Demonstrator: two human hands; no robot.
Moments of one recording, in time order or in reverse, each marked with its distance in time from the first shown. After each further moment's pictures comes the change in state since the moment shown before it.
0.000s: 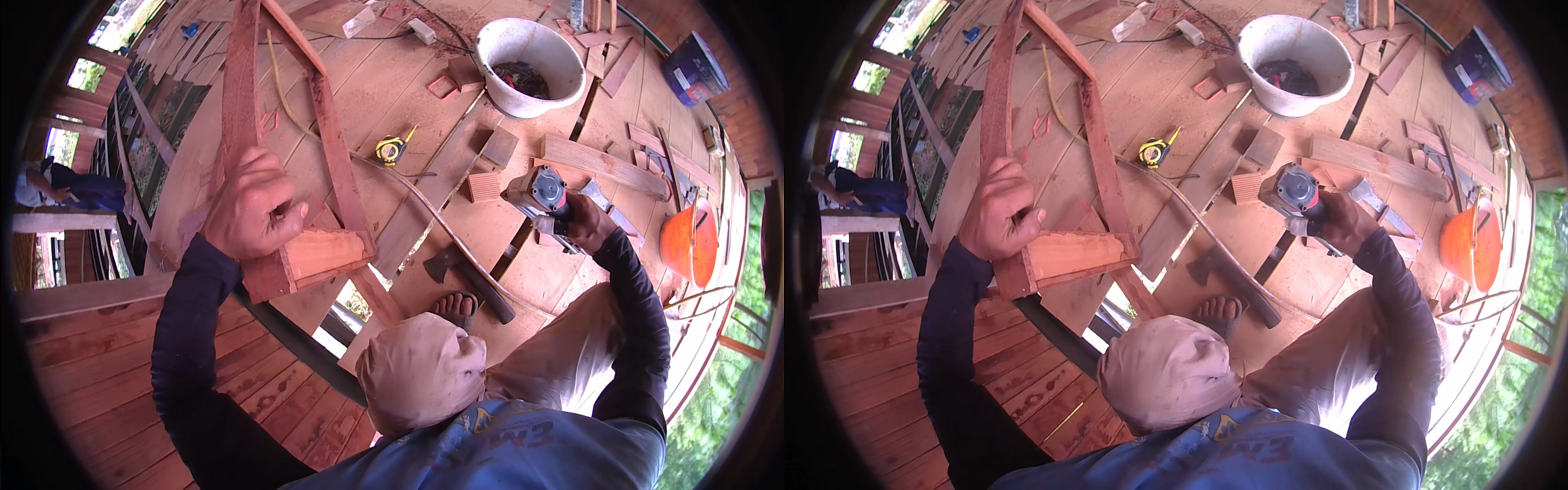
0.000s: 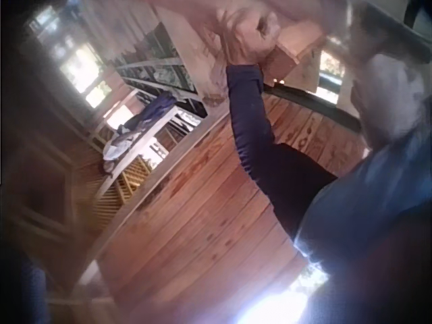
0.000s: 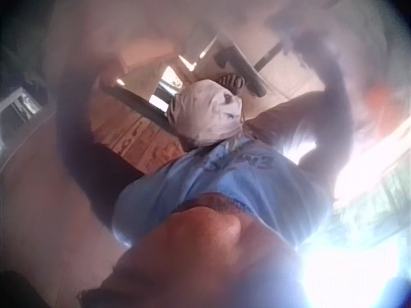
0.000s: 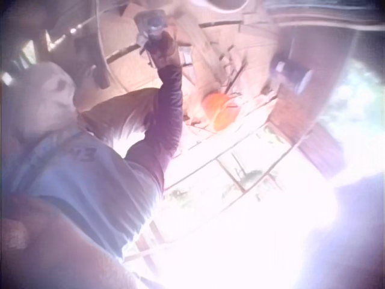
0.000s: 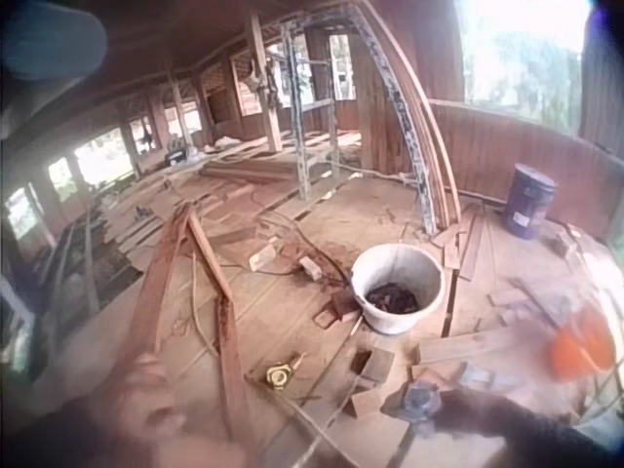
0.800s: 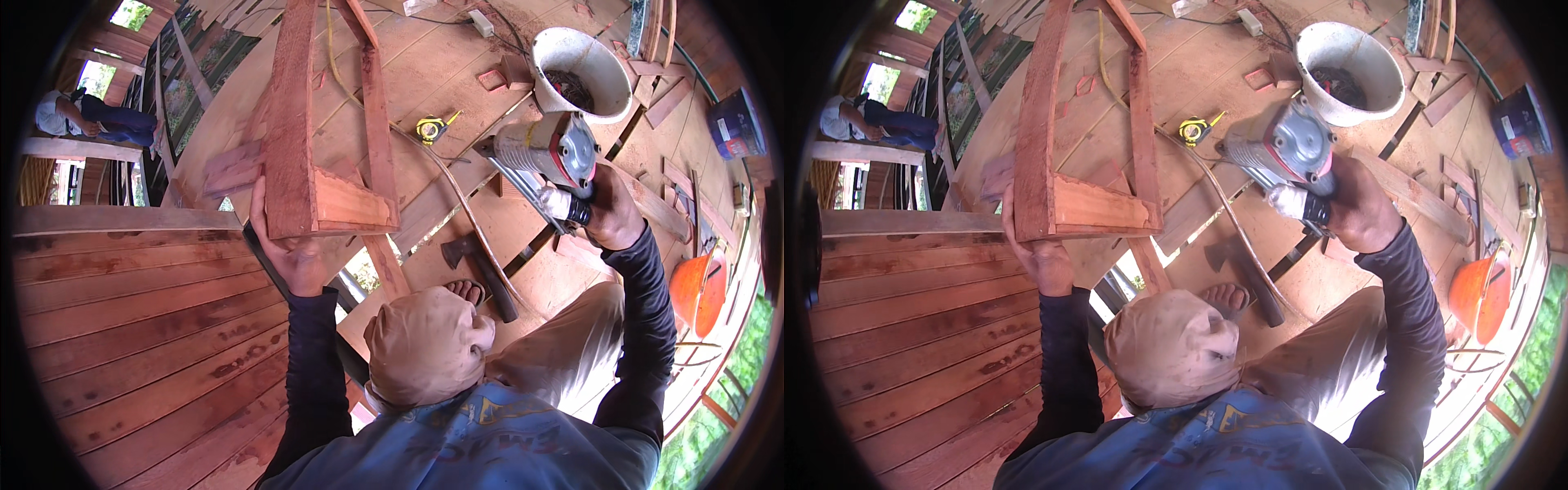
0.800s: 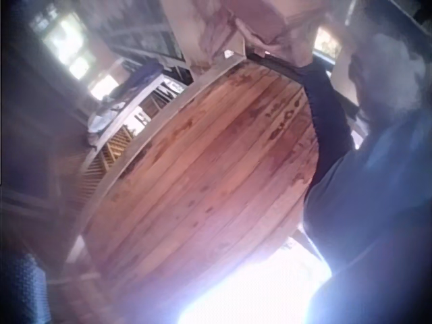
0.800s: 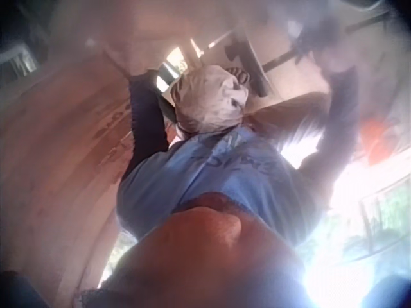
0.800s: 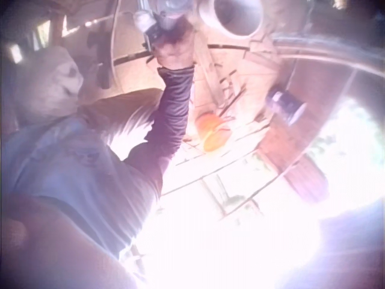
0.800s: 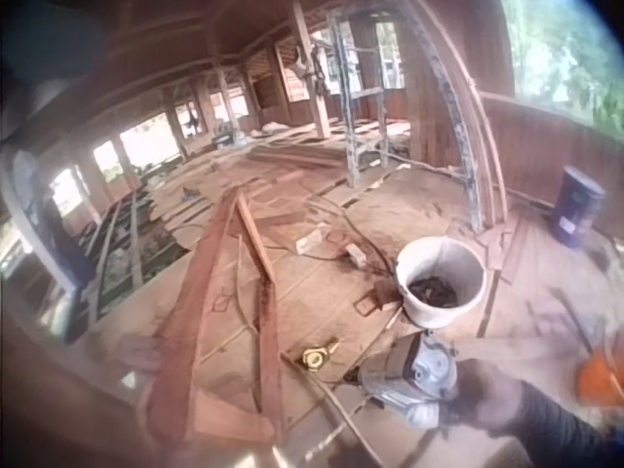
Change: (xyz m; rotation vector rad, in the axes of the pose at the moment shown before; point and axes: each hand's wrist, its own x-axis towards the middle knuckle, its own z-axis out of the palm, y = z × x) left_hand -0.085 0.094 0.134 -0.796 1.293 -0.586; right_hand 0.006 -0.096 0.009 0.285 0.021 -0.337
